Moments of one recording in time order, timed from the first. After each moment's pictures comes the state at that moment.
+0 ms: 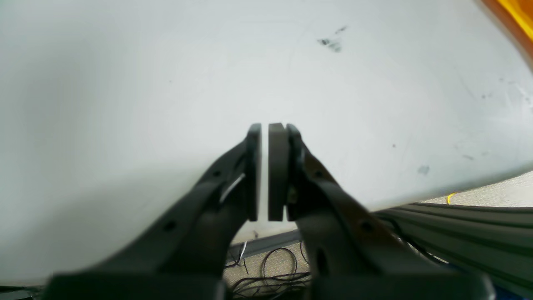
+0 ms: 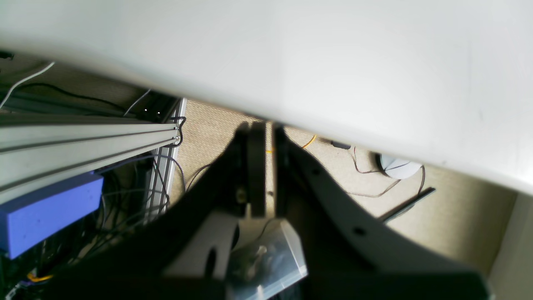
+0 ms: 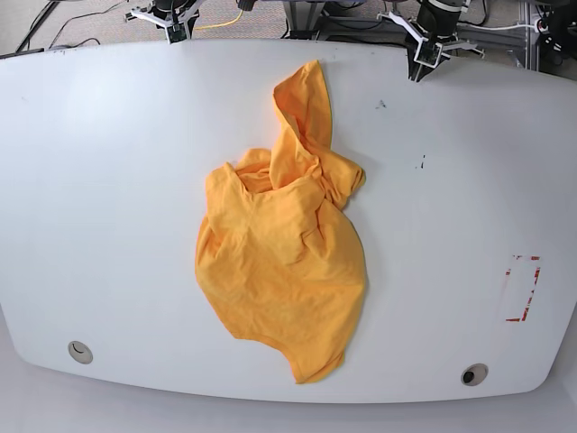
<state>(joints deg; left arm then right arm) 47.2 -15.4 4.0 101.1 5.1 1.2 -1.3 -48.7 1.5 12.3 94.7 -12.8 13.1 -9.2</state>
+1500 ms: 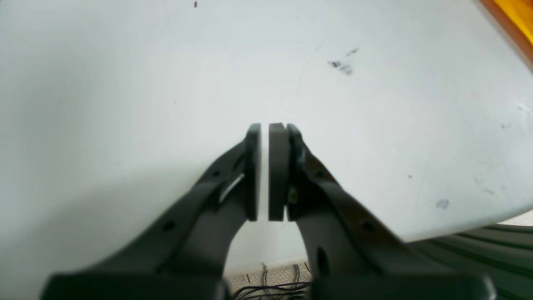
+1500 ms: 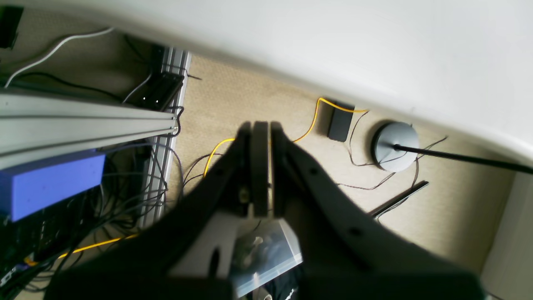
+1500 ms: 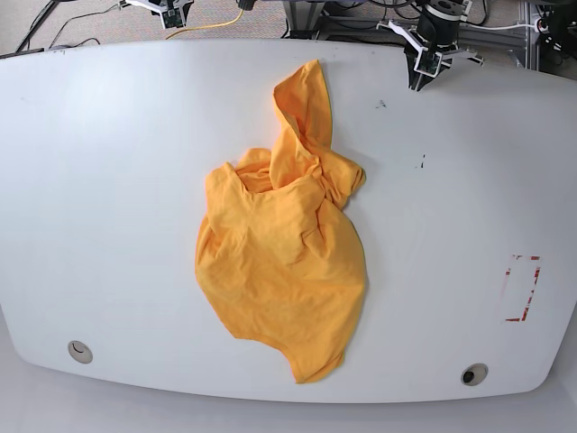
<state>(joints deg) 45.5 -15.1 3.9 100.8 5.1 1.3 -0.7 -56.1 2.0 12.3 98.0 -12.3 12.5 -7.0</state>
